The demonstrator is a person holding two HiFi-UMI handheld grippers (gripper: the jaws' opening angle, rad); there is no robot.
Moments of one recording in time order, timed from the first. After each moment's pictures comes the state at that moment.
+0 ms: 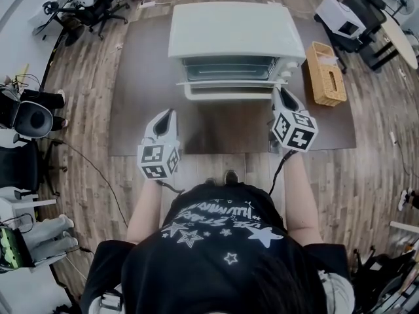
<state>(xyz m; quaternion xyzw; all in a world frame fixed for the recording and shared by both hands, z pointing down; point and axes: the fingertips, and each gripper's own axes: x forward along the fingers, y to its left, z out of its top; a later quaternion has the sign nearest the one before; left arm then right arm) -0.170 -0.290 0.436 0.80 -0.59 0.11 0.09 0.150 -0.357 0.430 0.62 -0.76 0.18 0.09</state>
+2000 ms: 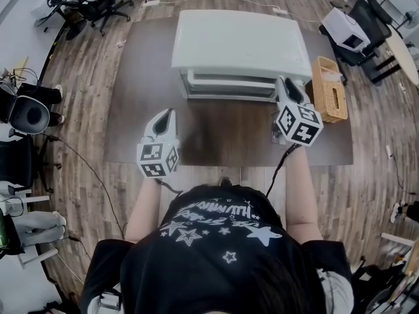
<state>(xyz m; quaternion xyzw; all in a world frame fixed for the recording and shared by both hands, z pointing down) -0.183 -0.334 0.444 0.79 -0.60 0.09 0.11 0.145 -0.434 0.394 0.61 -0.78 0.13 0.06</state>
